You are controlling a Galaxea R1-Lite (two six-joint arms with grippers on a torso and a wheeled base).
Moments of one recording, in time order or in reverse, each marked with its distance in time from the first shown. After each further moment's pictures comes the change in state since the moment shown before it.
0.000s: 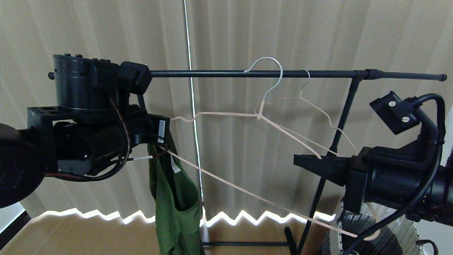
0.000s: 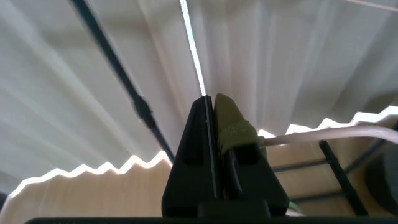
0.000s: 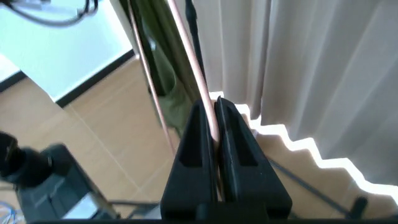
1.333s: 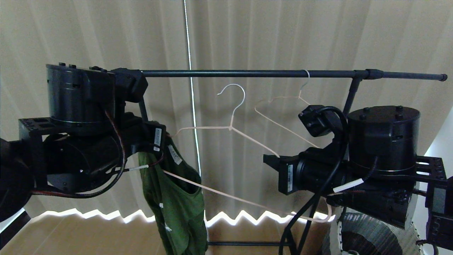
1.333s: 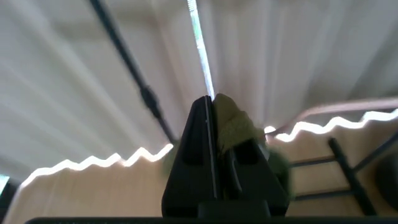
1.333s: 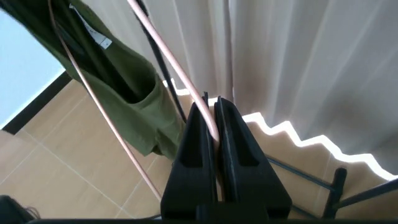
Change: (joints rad) left arm -0.039 -0.036 0.065 -0.013 0.087 -0.006; right arm 0.084 0.265 -0.123 -0.040 -0.256 0.069
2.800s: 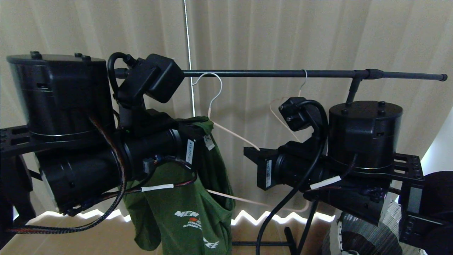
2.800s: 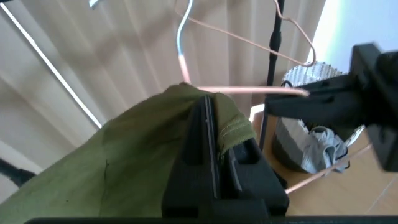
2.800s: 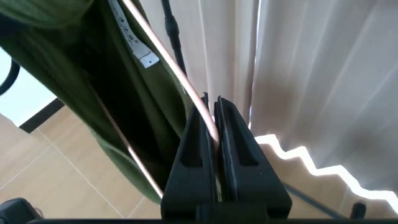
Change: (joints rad) left arm -0.179 -0.043 0.031 -0.133 -0.383 0.054; right arm 0.052 0.071 -0.065 -0.100 -0.002 -0.040
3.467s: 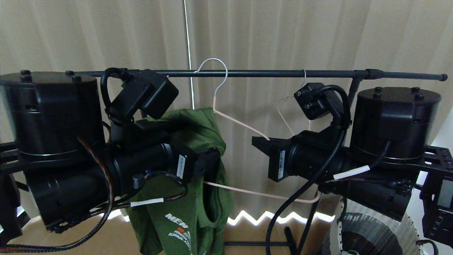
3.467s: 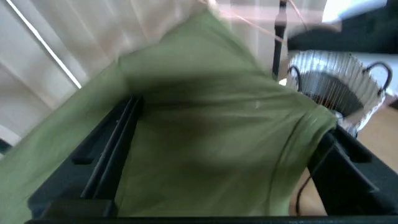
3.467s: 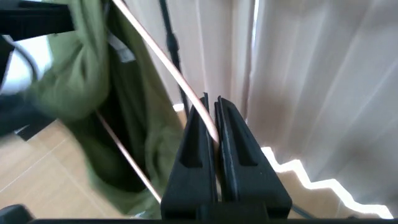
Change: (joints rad) left arm 0.002 -0.040 0.083 -0.006 0.000 0.037; right arm -0.026 -0.063 0.002 0.002 0.000 -0.047
